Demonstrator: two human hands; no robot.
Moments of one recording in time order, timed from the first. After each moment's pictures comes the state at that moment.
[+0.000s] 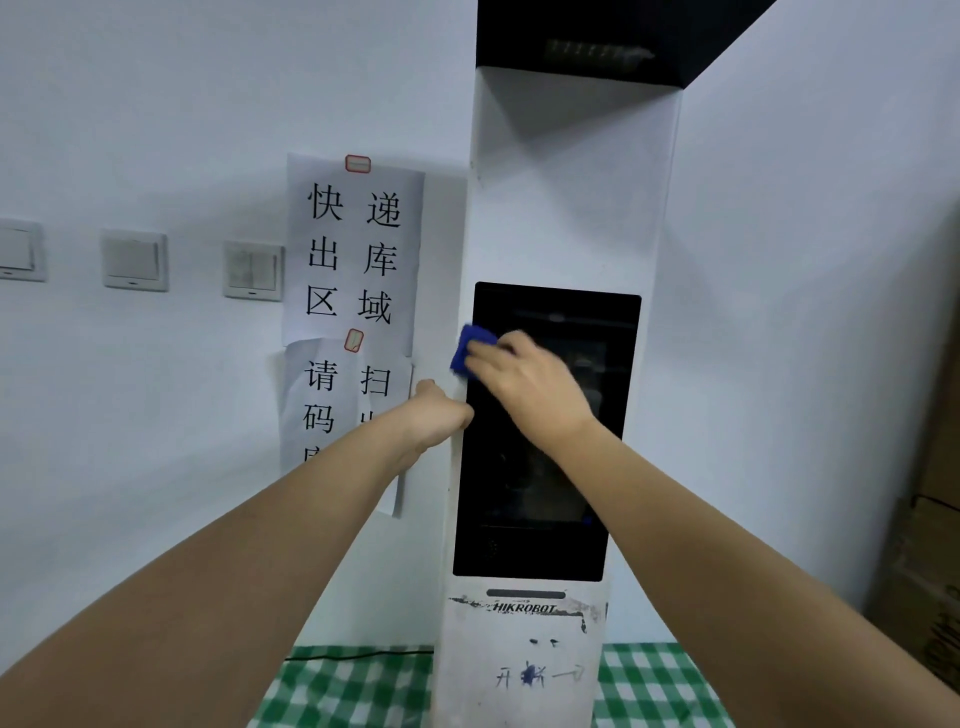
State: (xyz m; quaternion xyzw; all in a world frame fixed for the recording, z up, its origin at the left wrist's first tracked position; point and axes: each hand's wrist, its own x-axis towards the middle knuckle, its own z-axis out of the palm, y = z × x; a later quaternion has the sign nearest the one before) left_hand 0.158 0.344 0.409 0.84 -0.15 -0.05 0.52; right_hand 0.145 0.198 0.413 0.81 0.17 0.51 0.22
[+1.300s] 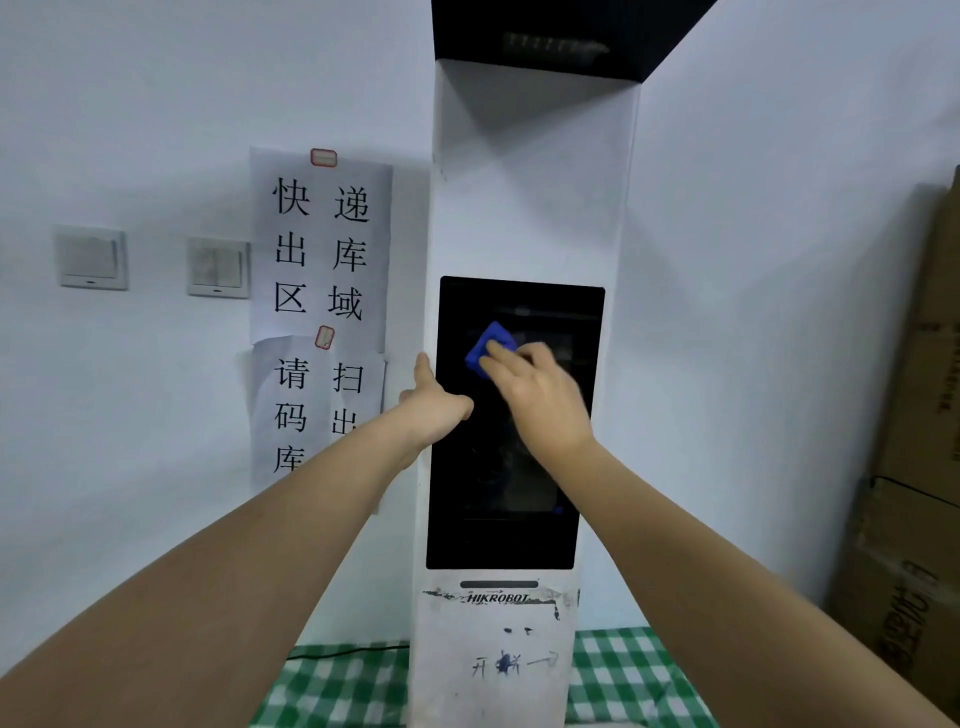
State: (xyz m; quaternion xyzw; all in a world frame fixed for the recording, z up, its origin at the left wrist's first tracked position) left_hand 0.147 0.319 0.408 0.84 -0.16 -0.05 0.52; right_hand 0.123 0.170 0.391 0.82 0.11 0.53 0.16
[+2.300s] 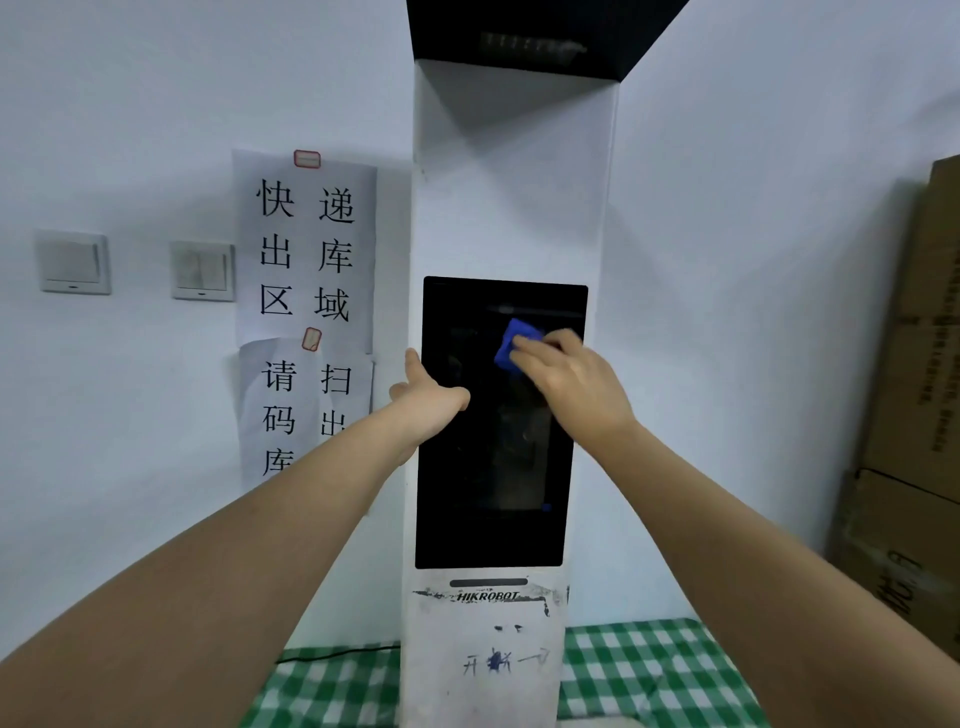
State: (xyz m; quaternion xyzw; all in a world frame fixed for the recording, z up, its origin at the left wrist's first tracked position) left_hand 0.135 0.308 0.415 0.84 -0.15 -0.03 0.52; right_hand 0.097 0.126 0.410 0.82 0.10 0.52 0.20
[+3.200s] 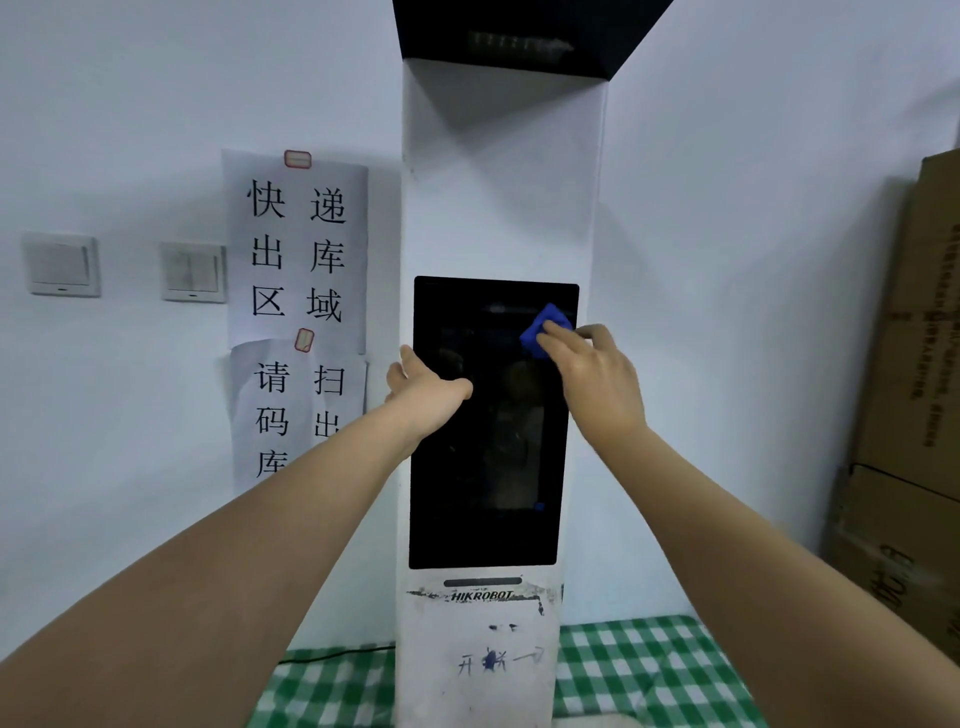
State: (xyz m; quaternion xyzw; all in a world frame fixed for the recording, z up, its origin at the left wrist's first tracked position) left_hand 0.139 0.295 0.417 0.84 -0.15 0.01 0.52; right_hand 0.088 0.115 0.410 0.82 0.00 0.55 0.16
